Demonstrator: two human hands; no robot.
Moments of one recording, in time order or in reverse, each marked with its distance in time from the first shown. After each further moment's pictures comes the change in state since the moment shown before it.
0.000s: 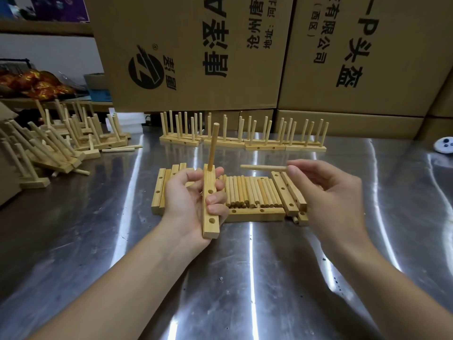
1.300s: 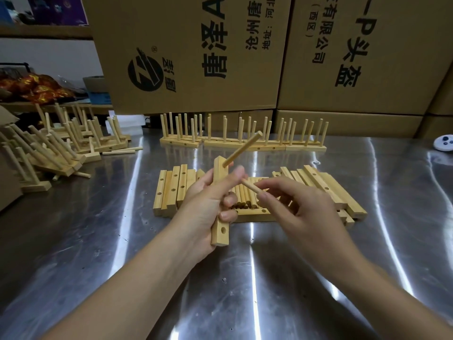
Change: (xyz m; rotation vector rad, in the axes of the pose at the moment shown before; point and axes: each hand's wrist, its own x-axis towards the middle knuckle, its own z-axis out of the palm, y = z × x) left_hand 0.001 -0.009 0.000 0.377 -0.118 0.157; right_hand -0.023 -0.010 0.010 -0.261 -0.384 -0.233
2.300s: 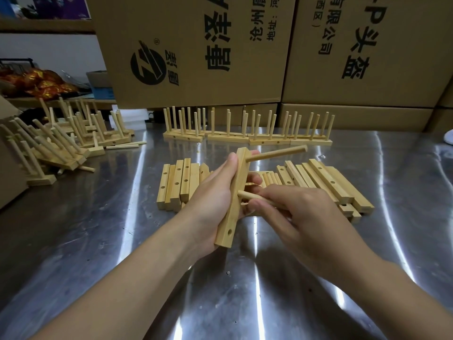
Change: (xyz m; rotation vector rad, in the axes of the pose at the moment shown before) left_hand -0.009 0.003 0.009 0.187 -0.160 0.010; right_hand -0.004 -0.017 -0.003 -0.300 -0.158 -0.165
